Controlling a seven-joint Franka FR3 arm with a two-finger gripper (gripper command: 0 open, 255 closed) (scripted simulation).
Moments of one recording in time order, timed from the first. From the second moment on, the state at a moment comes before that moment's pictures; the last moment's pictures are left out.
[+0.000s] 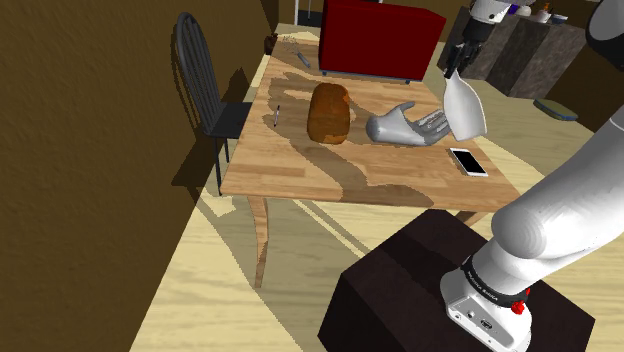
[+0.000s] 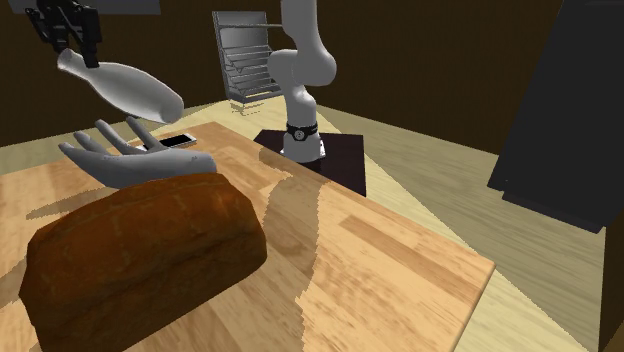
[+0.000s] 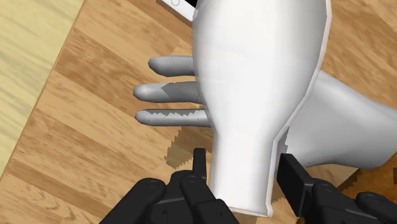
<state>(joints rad) -0.38 0.02 -0.33 -1.71 0.07 1.78 -0.62</state>
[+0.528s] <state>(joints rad) -0.38 0.02 -0.33 -1.78 0.07 1.85 -0.62</state>
